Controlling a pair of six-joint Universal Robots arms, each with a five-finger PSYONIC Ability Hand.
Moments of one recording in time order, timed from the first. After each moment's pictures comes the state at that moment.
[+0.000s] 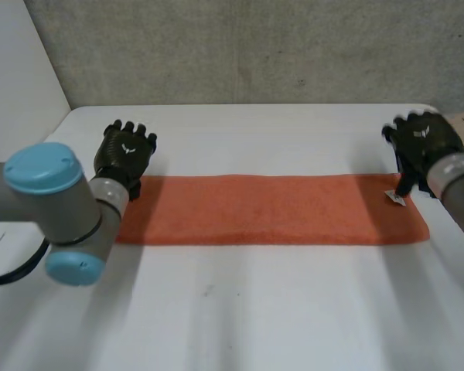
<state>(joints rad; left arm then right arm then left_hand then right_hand) 4.33 -2.14 -1.48 3.56 -1.62 3.80 1.71 -1.13 1.41 -0.09 1.44 2.54 0.20 0.21 0.22 0.21 0.05 0.21 0.23 0.22 0.24 0.07</state>
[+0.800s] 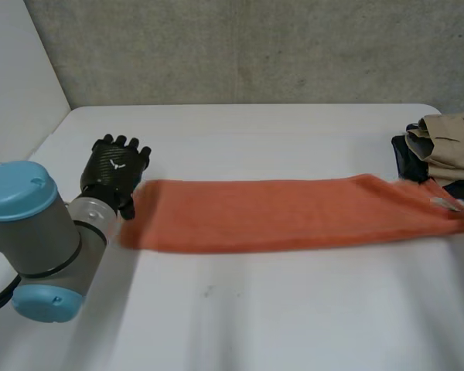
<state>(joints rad) 4.33 -1.95 -1.70 3.56 -1.61 3.72 1.35 -1.08 1.58 -0.08 1.38 2.28 0.20 0.21 0.22 0.21 0.05 0.97 1.18 1.18 1.19 0.97</state>
